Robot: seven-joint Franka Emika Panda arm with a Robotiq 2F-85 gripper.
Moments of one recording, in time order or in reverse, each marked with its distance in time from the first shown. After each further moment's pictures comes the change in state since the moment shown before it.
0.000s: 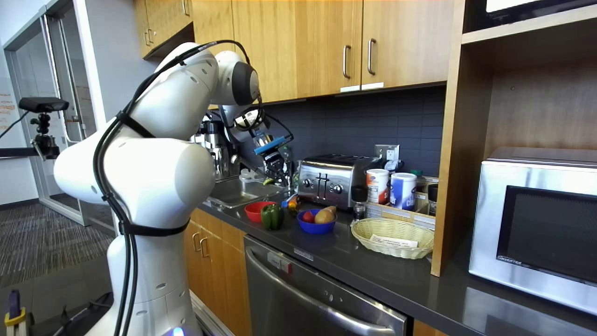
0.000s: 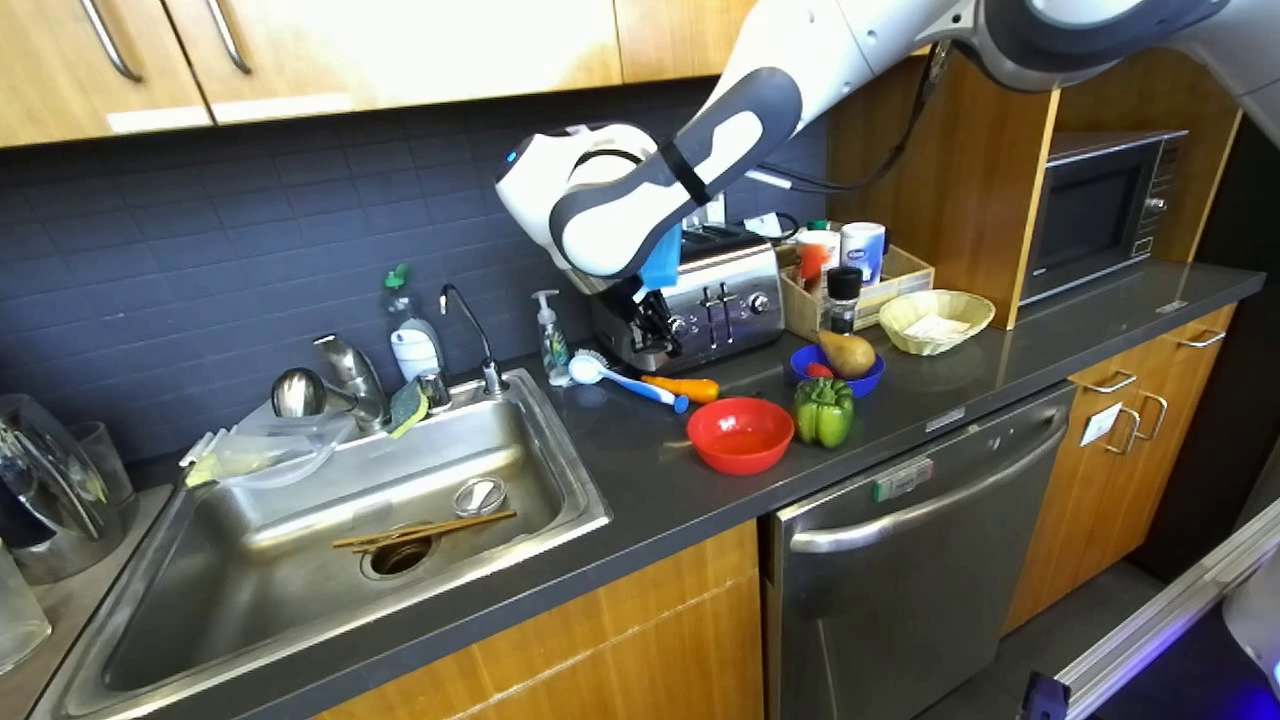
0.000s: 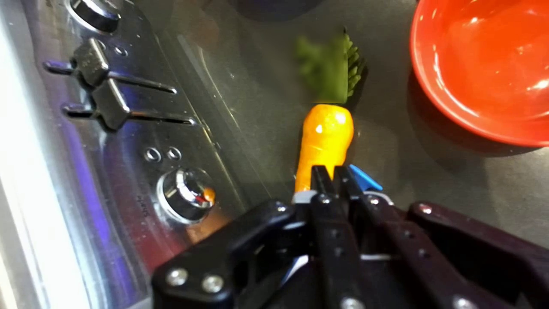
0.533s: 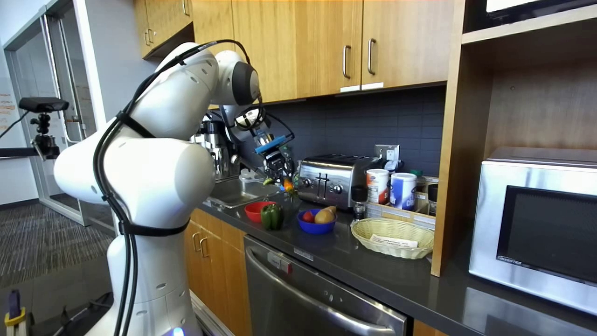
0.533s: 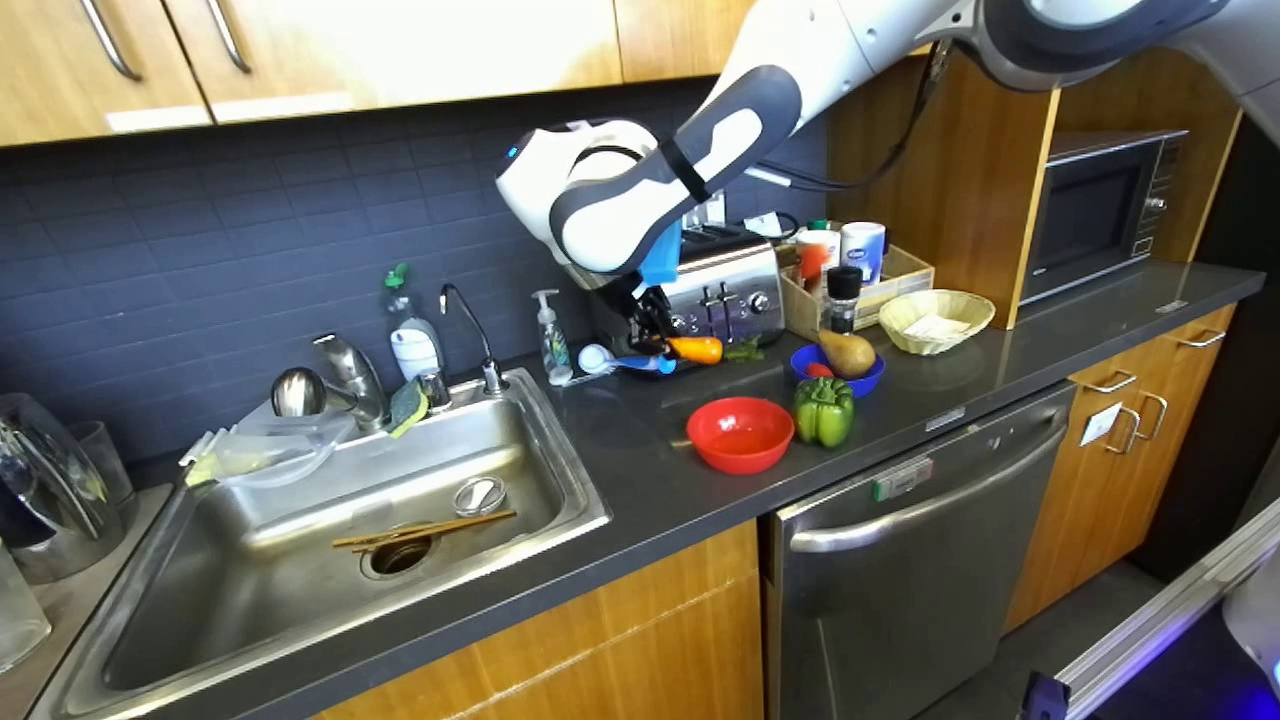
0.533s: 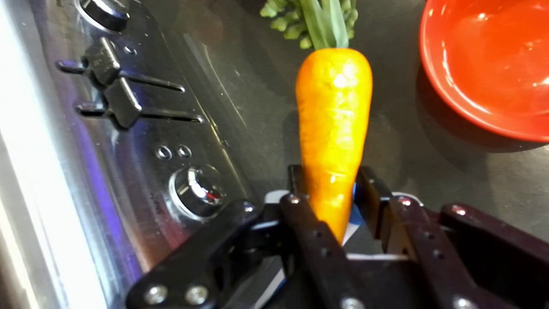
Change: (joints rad) arm -0.001 0.001 -0.006 0.010 -0.001 0.003 -0.002
